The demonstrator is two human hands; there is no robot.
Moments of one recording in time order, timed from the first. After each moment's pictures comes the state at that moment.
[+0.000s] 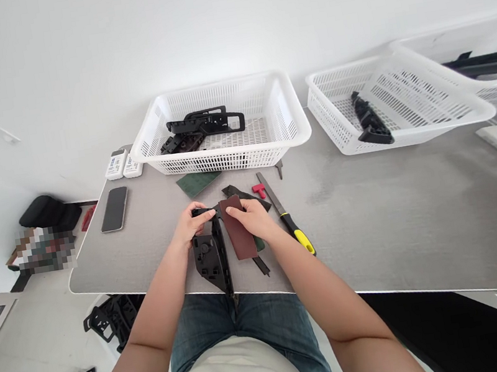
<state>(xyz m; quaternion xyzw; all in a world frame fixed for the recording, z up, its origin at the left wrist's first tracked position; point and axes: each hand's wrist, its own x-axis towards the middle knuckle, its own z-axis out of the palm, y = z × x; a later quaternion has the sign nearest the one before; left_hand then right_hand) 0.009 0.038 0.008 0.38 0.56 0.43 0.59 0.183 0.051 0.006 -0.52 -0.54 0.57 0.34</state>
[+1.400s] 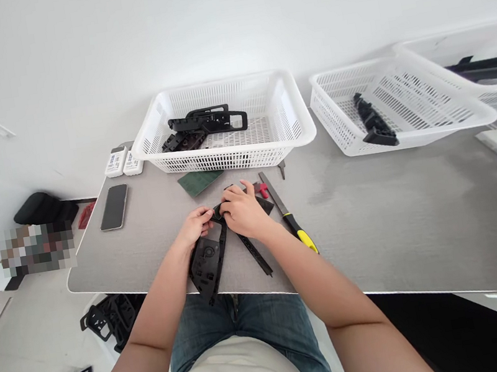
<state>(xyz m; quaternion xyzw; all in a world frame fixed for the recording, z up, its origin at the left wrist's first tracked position) 0.013 0.042 0.005 0.34 0.58 0.36 0.65 0.175 0.065 0.012 -0.39 -0.88 0.07 0.26</state>
